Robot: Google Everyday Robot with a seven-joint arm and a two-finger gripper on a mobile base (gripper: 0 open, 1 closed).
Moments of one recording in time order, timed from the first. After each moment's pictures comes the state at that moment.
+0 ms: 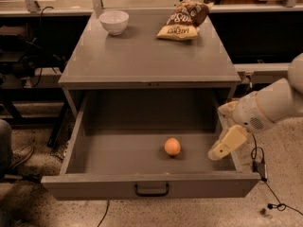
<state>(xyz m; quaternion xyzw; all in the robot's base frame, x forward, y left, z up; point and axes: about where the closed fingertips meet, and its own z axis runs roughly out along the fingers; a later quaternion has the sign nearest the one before) 0.479 -0.186 0.780 -0.51 0.80 0.19 0.24</state>
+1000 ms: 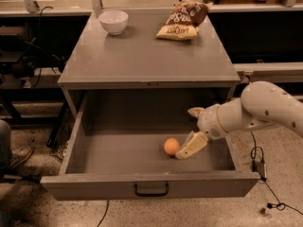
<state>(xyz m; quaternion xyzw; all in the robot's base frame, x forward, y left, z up) 0.536 -0.116 0.705 -0.53 0.76 0.21 0.32</state>
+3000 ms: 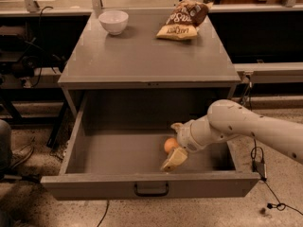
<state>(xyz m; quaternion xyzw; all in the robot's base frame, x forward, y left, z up) 0.535 -0.063 0.620 -0.57 0.75 0.19 0.28</state>
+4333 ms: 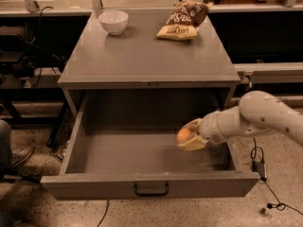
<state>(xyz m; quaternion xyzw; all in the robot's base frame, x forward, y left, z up) 0.546 -0.119 0.660 -0.54 0.75 0.20 0.32</state>
